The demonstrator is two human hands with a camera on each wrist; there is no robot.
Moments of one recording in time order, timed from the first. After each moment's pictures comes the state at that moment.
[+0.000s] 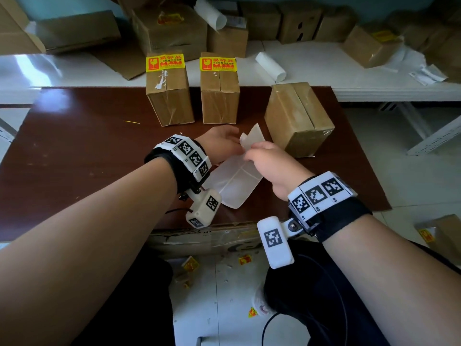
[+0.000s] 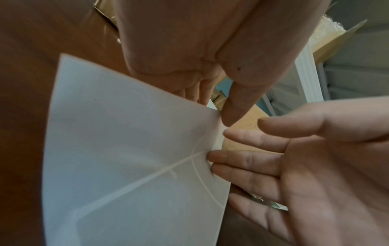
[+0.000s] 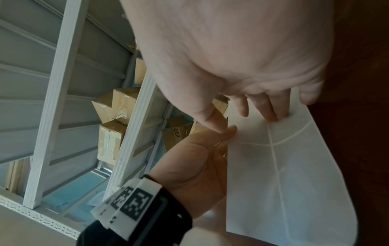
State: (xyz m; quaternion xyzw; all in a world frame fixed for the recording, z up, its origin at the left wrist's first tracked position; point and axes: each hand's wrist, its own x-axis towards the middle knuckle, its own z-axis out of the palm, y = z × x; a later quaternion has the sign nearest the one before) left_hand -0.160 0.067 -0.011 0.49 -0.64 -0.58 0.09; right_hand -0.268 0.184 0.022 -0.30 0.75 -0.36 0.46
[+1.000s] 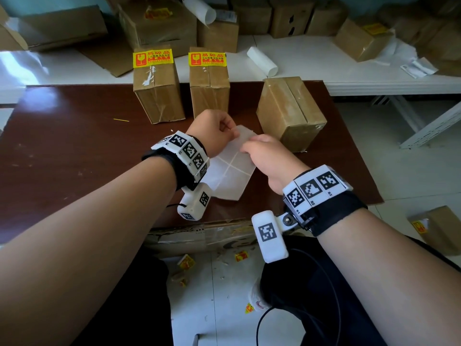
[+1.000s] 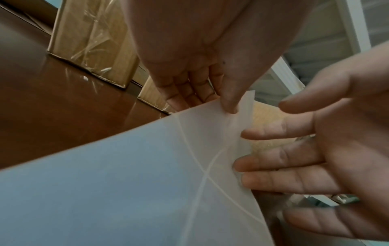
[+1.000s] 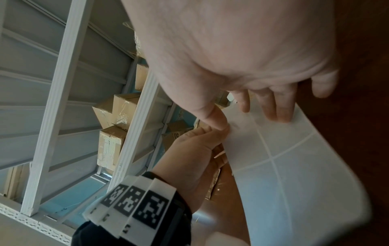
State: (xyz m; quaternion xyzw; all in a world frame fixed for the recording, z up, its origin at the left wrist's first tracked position) left_hand -0.165 0.067 -0.004 0.44 -0.80 -0.36 0.18; right_hand -0.273 0.189 0.032 -0.30 0.74 -0.40 0.45
